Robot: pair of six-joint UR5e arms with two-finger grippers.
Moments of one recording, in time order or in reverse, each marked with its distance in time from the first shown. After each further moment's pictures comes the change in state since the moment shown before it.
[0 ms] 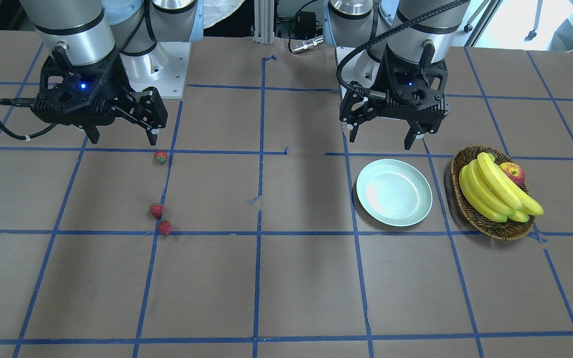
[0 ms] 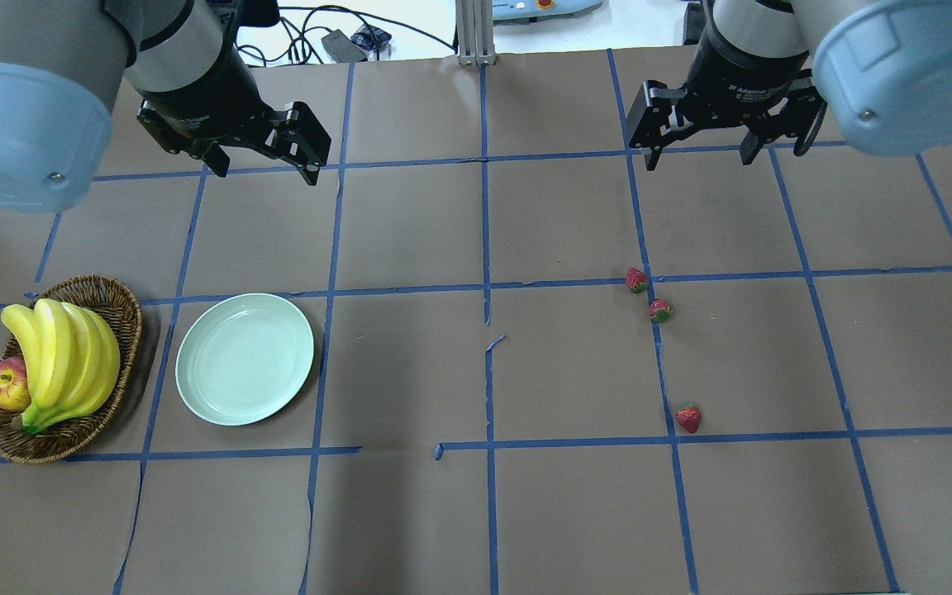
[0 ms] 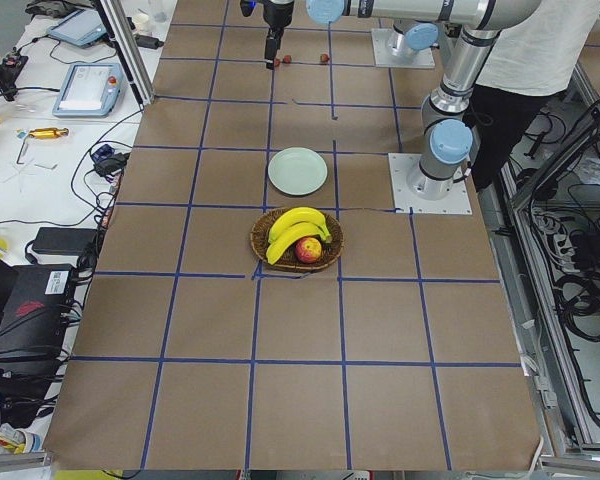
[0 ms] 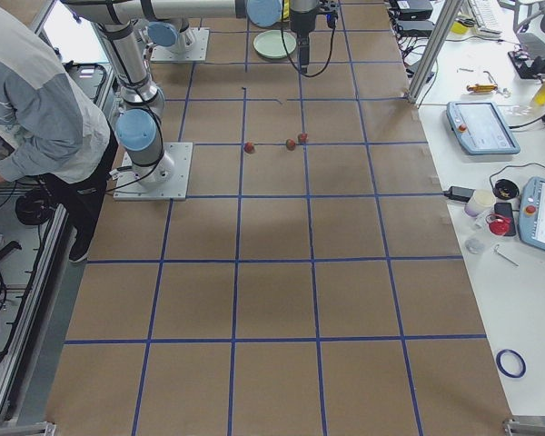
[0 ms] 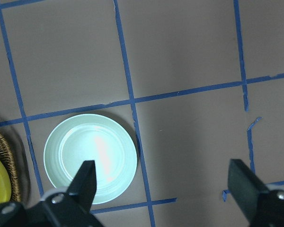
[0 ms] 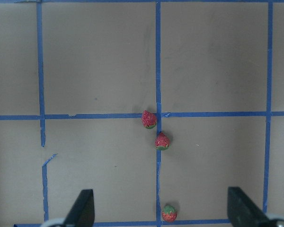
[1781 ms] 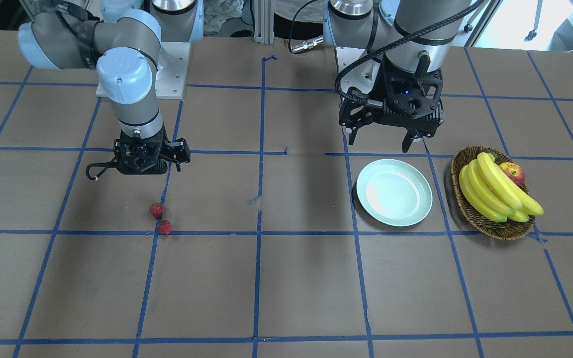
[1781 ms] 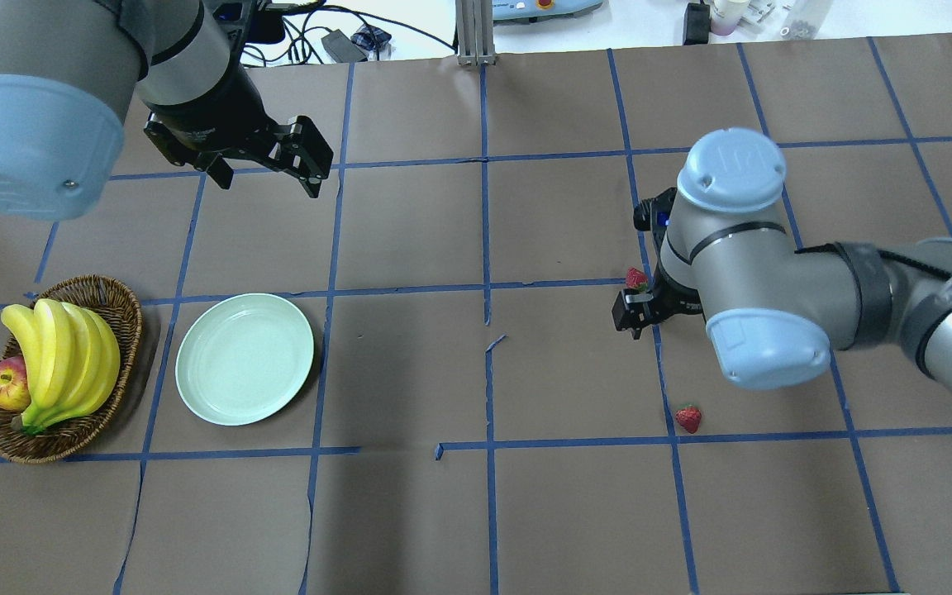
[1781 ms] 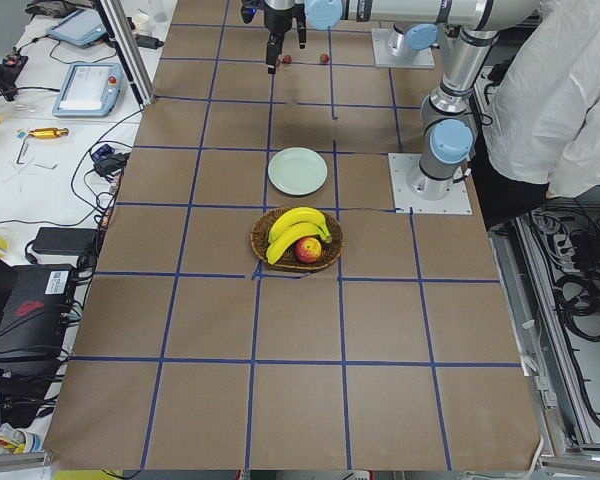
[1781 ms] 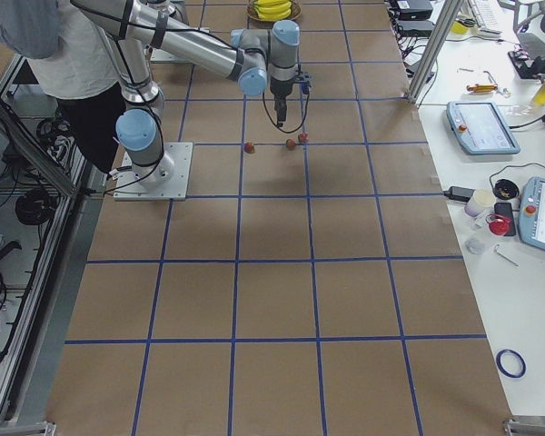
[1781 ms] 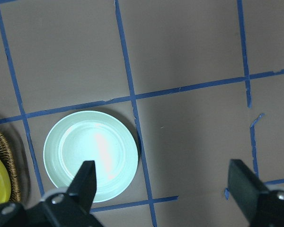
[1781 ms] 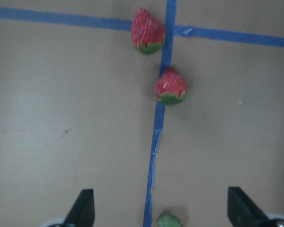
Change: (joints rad) left arm 0.002 -0.007 -0.020 -0.001 0.003 0.004; right arm -0.002 0.024 0.625 -0.536 -0.057 -0.099
